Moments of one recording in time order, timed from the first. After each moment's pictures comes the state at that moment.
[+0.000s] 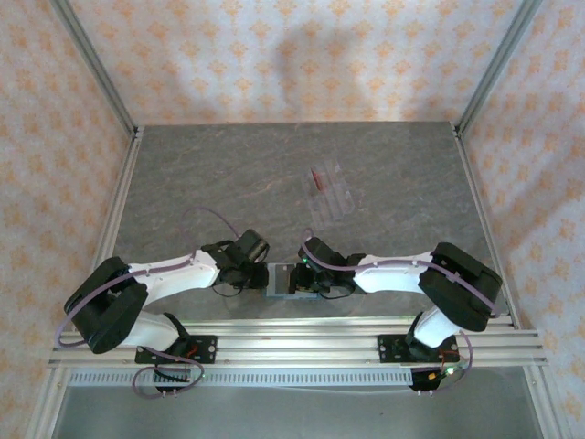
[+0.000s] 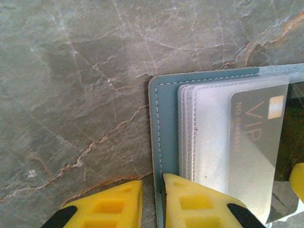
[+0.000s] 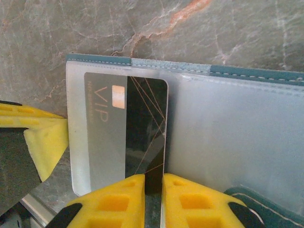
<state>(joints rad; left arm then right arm) -0.71 1.38 0.61 -0.43 0.09 -0.75 0.98 1.55 0.66 -0.04 -0.17 1.00</state>
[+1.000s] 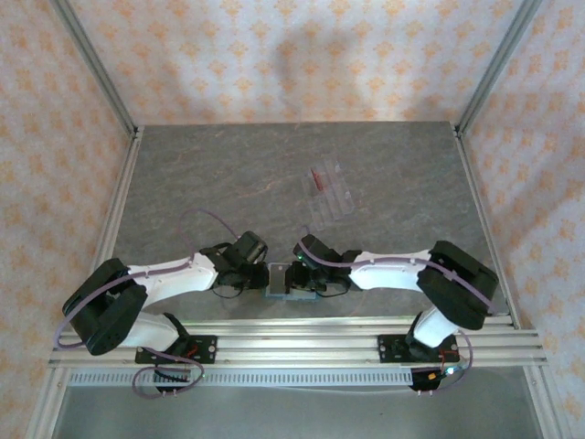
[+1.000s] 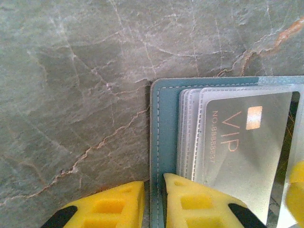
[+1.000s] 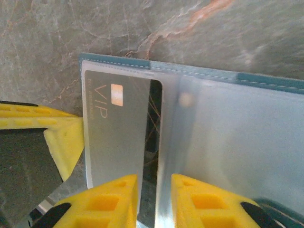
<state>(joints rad) -0.71 1.37 0.57 -0.36 0.09 -0.78 0.98 1.55 0.72 -0.13 -0.17 1.01</state>
